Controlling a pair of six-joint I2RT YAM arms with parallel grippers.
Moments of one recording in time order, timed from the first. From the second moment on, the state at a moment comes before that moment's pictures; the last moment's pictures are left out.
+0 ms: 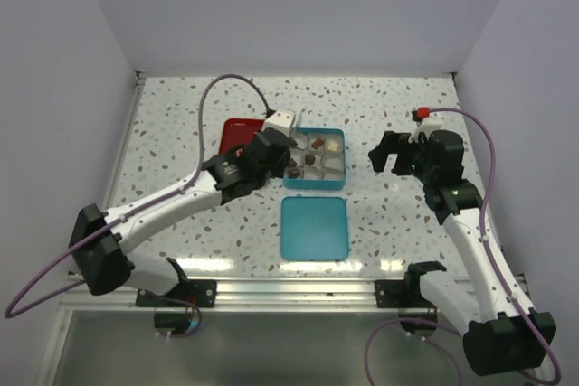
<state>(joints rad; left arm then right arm) -0.90 1.44 1.21 -0.44 -0.49 -0.32 0.12 0.90 0.81 -0.37 -0.18 0.22</state>
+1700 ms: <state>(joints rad) -0.79 1.19 0.85 -0.59 -0.53 -0.51 0.12 0.90 0.81 -0.37 -0.18 0.22</state>
